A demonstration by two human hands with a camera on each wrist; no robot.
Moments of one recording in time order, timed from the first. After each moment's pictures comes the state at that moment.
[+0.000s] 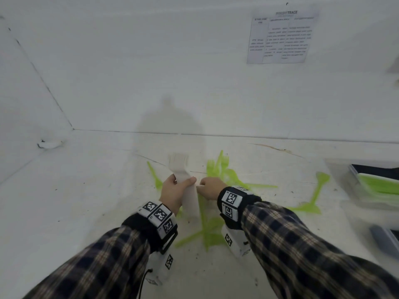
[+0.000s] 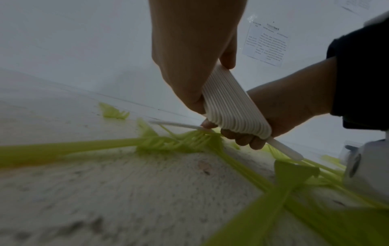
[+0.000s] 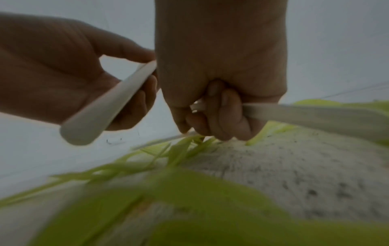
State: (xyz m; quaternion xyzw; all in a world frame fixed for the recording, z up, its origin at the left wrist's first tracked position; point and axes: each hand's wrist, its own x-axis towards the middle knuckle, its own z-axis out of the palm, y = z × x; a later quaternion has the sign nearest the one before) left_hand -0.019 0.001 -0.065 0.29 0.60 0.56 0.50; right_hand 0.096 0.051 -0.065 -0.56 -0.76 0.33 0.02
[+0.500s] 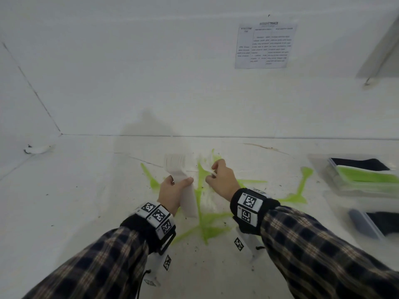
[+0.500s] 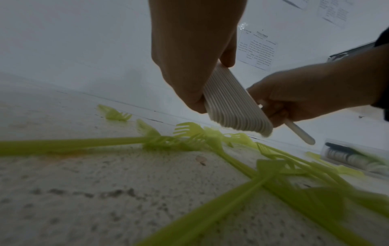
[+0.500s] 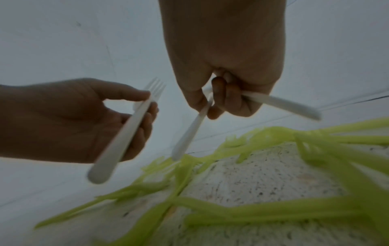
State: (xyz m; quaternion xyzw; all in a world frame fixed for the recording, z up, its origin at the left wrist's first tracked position) left_hand -0.017 -0.016 -0.063 0.29 0.57 0.57 0.52; right_hand 0.127 0.020 -0.046 -0.57 -0.67 0.36 0.32
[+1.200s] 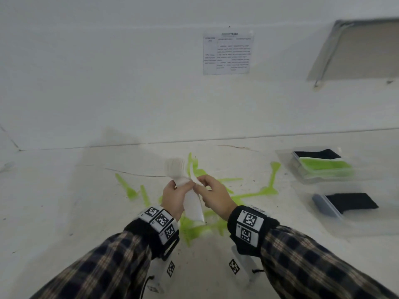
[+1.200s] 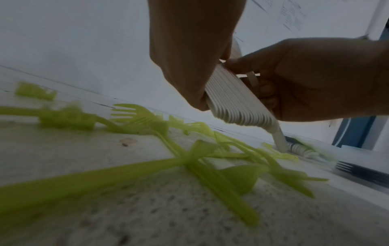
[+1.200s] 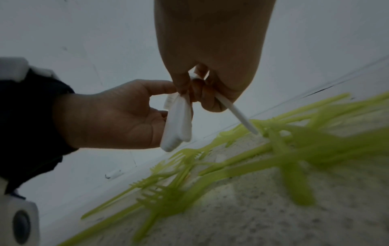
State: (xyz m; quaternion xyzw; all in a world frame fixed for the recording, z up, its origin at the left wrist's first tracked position) left_hand 0.036 -0.021 -0.060 0.31 0.52 0.54 0.59; right_hand 0.157 -0.029 -0.057 -0.50 -0.60 0.44 0.43
